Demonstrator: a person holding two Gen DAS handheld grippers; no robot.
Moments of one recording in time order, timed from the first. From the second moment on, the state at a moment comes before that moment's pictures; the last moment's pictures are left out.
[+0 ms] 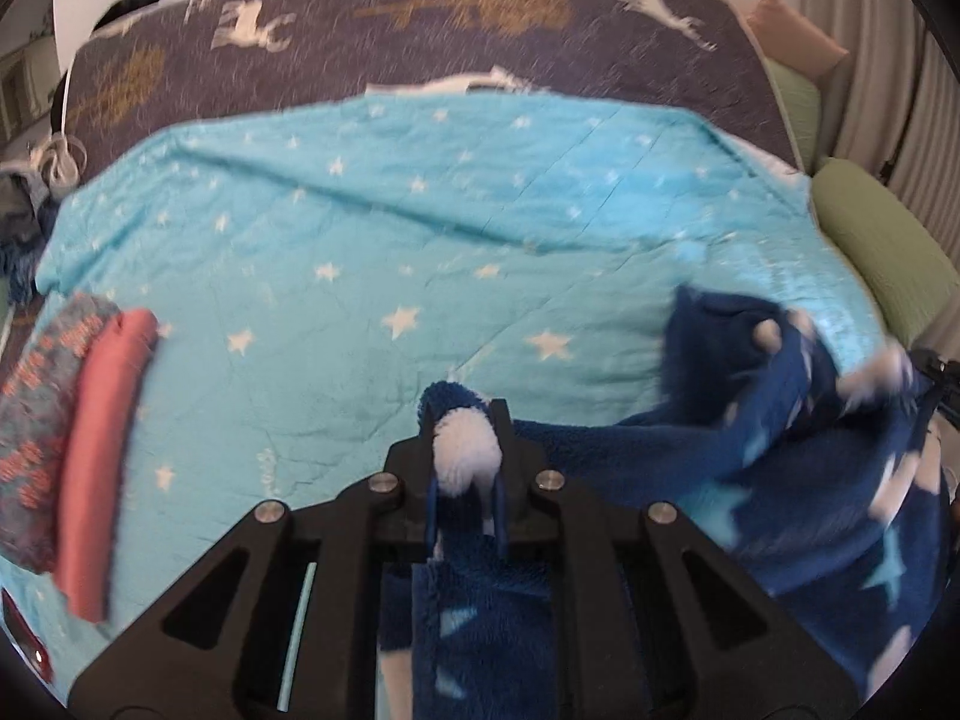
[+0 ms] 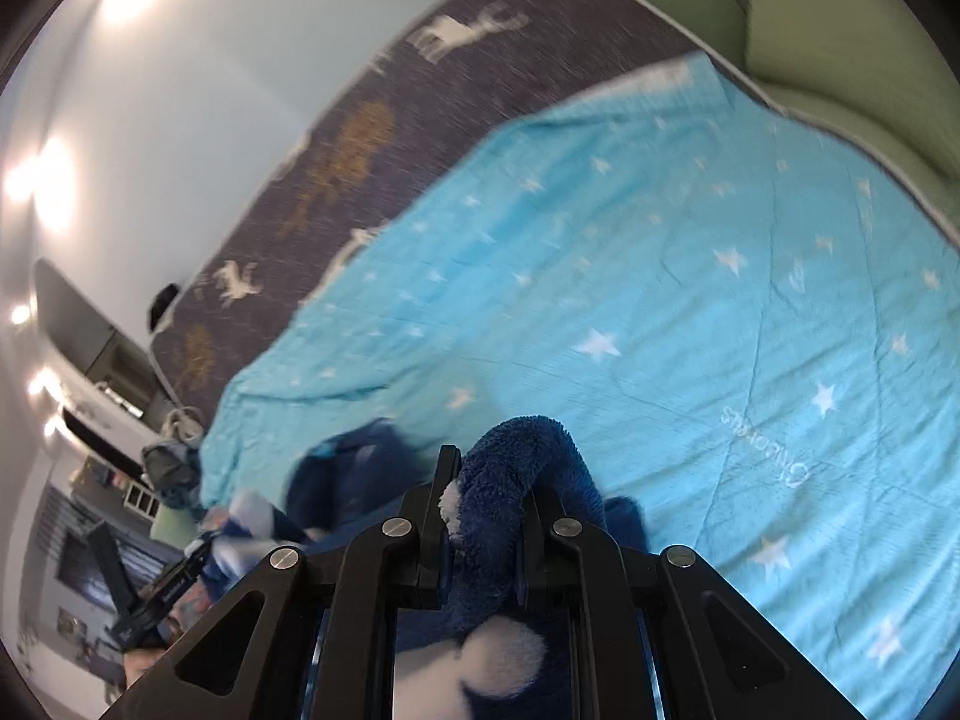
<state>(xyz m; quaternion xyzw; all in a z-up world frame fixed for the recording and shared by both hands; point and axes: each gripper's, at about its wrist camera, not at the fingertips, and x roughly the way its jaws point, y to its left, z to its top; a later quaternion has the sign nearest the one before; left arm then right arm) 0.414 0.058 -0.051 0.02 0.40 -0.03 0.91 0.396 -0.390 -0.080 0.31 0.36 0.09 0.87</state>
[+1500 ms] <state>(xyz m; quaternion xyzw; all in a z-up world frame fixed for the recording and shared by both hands) 0.467 0.032 -0.090 -0.03 0.46 -0.05 0.89 0.463 -0.298 -0.107 0.20 0.44 0.12 0.86</state>
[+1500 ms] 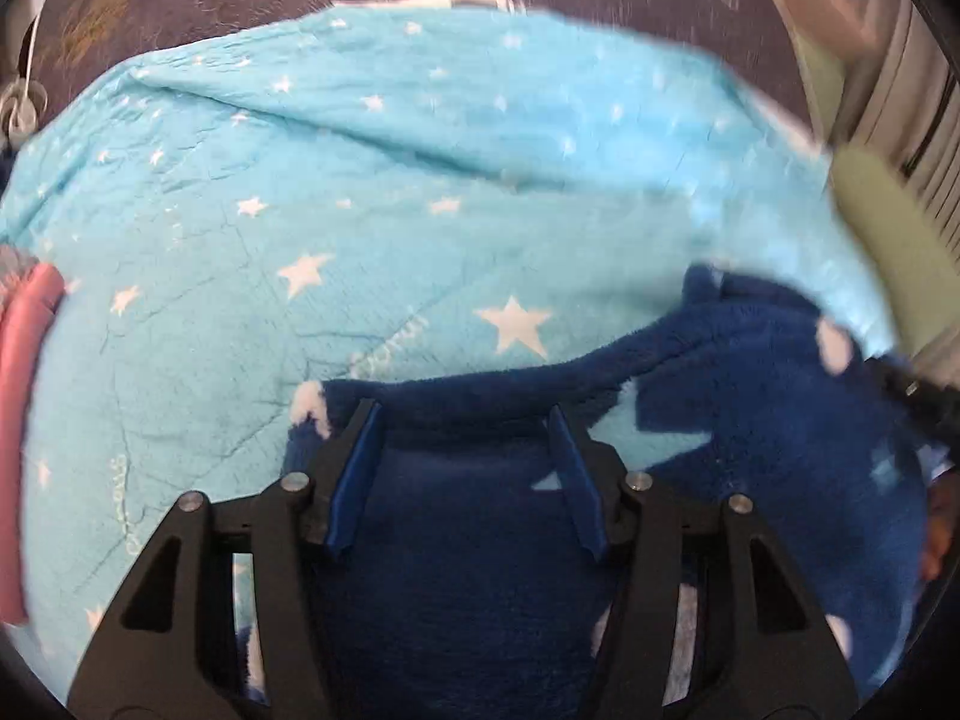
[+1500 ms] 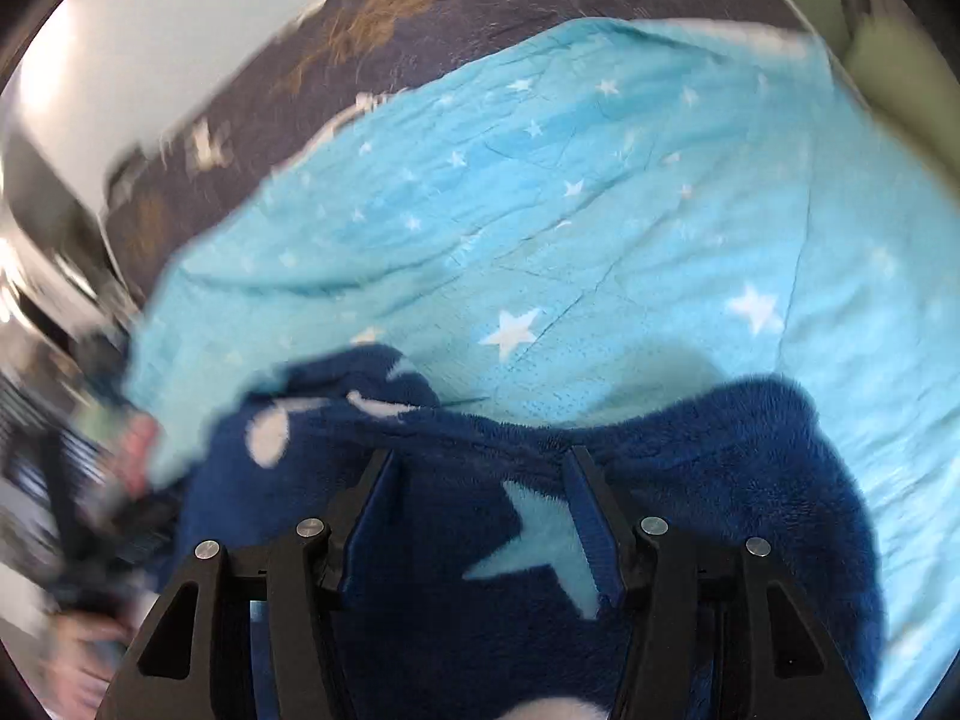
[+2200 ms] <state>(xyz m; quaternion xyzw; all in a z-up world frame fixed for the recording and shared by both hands) 0.192 0.124 -0.065 -0.12 0.44 -0.12 0.88 0.161 -0.414 -0.083 0.26 0.45 0.09 0.85</state>
